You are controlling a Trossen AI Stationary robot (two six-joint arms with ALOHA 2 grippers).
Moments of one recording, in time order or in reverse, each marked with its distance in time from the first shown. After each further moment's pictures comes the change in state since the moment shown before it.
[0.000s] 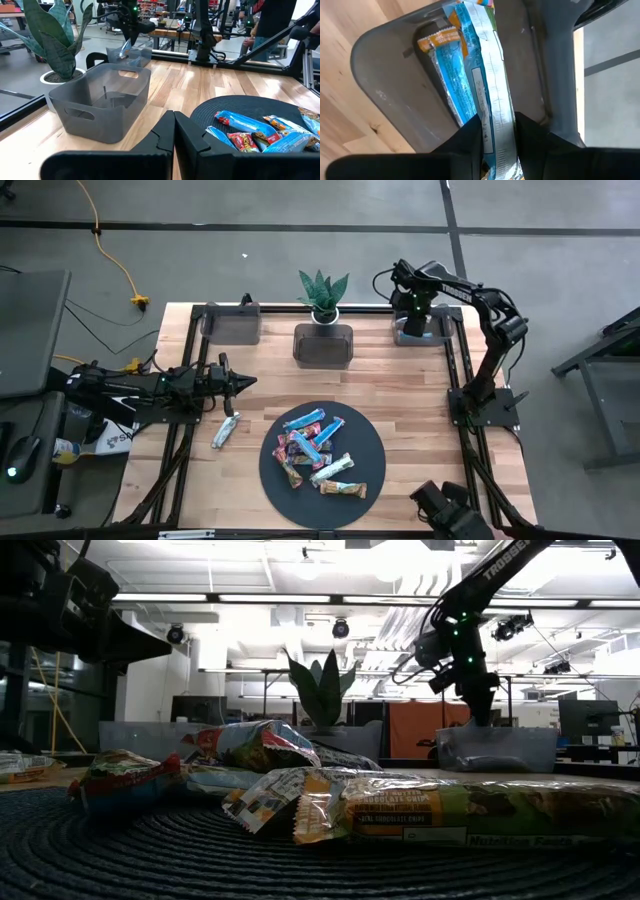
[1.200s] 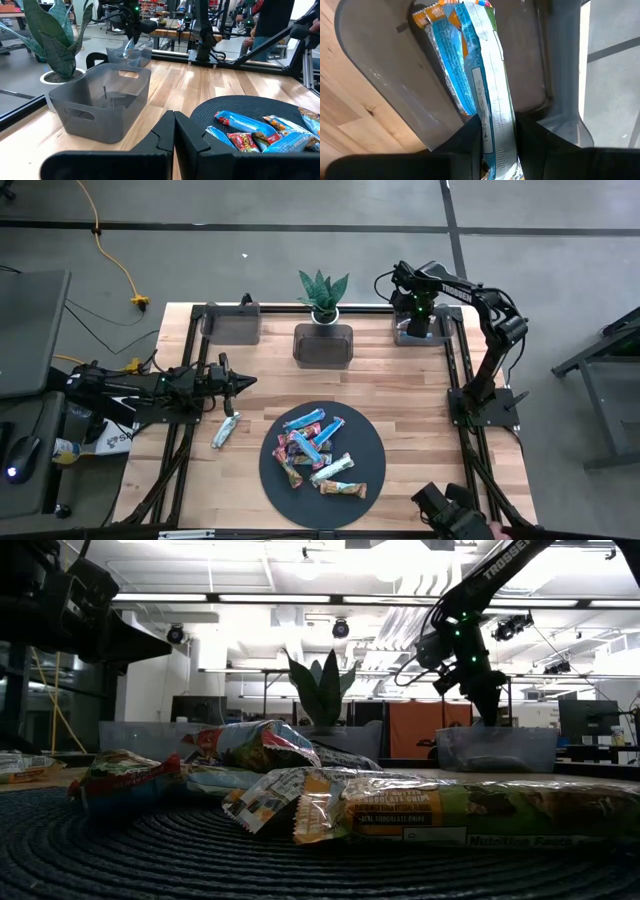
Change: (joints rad) left arm 0.000 0.000 0.000 0.000 0.000 0.000; right arm -0.001 0.000 0.000 -0.062 0.056 0.002
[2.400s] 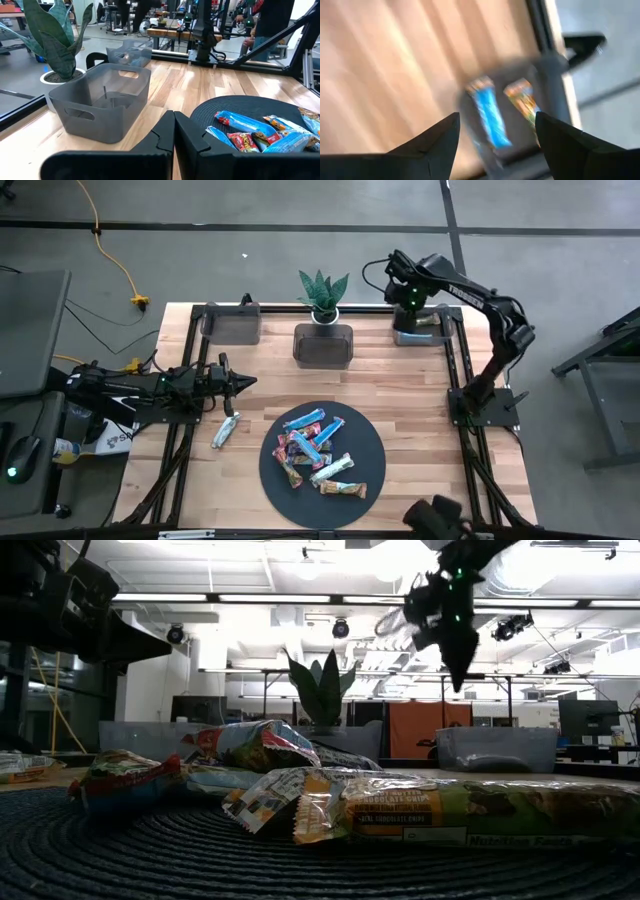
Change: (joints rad) left arm 0.000 0.000 0.000 0.000 0.000 0.000; right arm 0.145 -0.107 0.175 -0.061 -0.196 0.160
